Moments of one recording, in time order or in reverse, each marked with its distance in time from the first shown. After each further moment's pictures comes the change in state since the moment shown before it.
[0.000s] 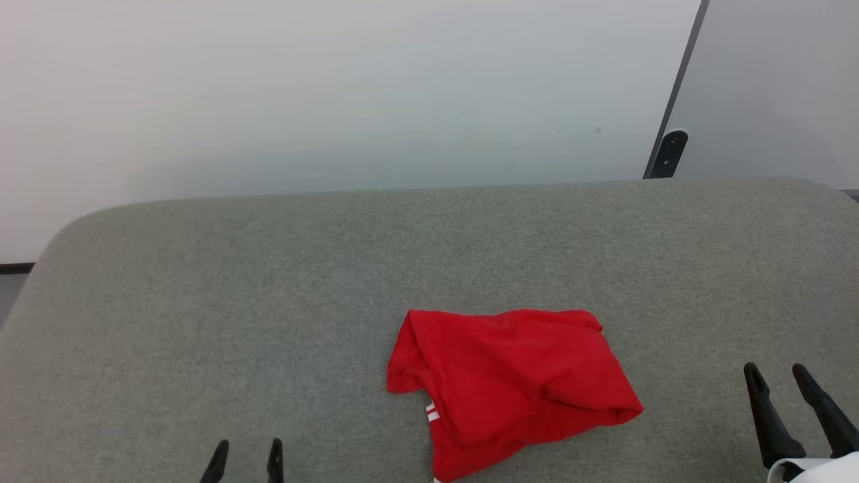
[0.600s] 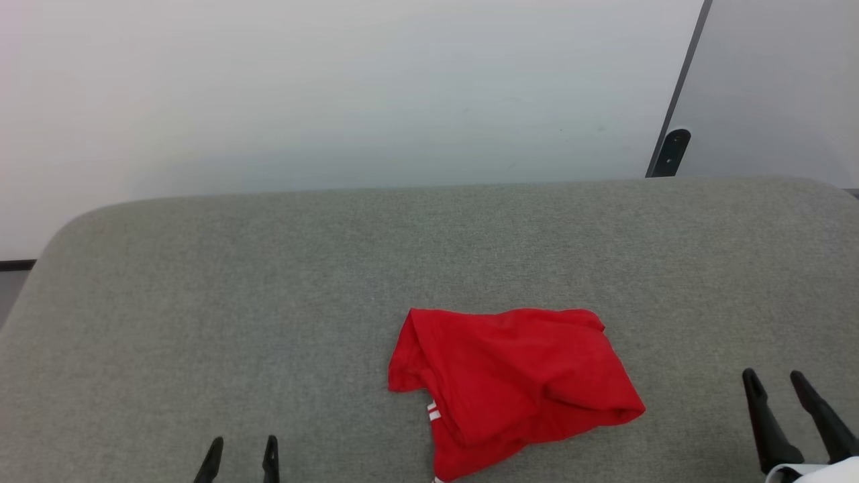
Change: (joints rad) left arm 0.001 -0.006 0.016 -0.010 0.023 0.009 0.000; right arm 0.022 0.023 -0.018 -0.030 0.000 0.000 0.028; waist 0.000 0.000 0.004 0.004
